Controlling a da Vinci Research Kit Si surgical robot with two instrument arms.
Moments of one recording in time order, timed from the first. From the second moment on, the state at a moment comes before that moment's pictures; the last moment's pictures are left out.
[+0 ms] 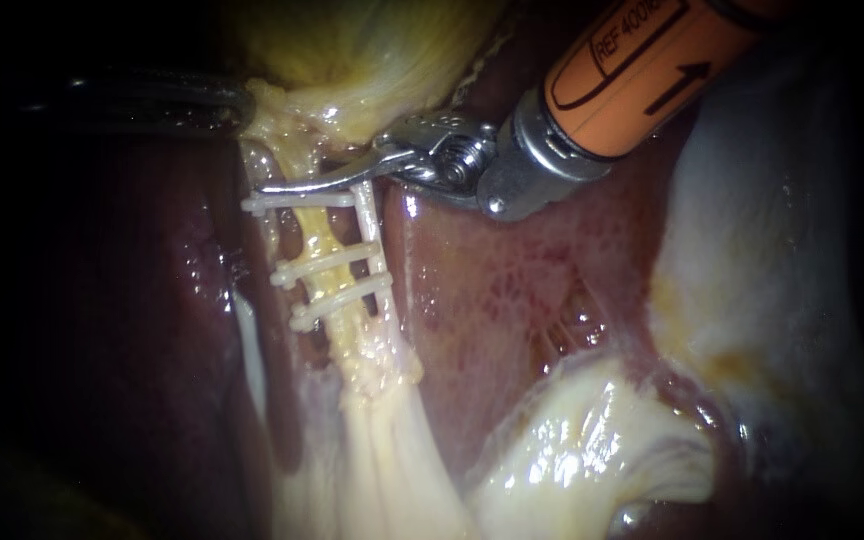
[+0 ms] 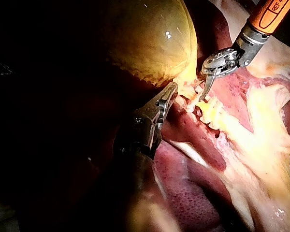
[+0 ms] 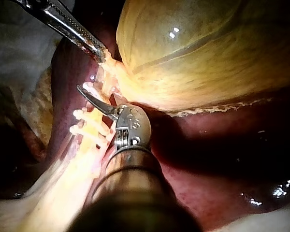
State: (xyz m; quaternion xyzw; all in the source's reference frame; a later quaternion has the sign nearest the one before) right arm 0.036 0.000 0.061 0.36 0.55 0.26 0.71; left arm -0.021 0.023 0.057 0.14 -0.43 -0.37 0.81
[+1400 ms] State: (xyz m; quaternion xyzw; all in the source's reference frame) right arm 0.036 -0.008 0.063 0.47 0.50 0.19 0.70; left arm -0.020 0.023 0.057 0.14 -0.43 -0.37 0.81
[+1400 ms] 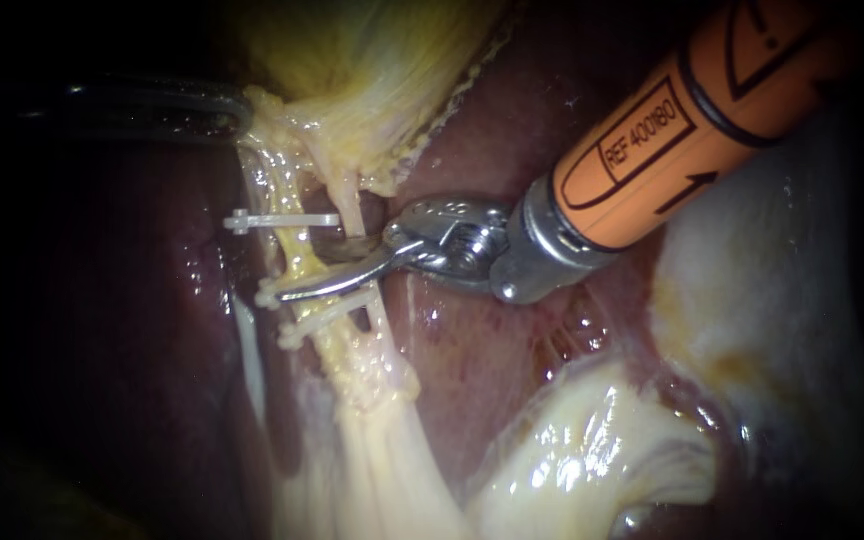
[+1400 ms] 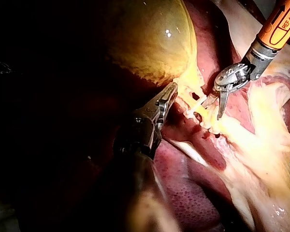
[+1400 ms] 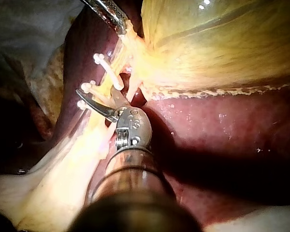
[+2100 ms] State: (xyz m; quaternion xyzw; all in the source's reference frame) right arm 0.040 -0.008 0.063 0.45 0.56 0.23 0.66; left arm -0.021 0.023 0.057 0.14 -0.43 -0.37 0.81
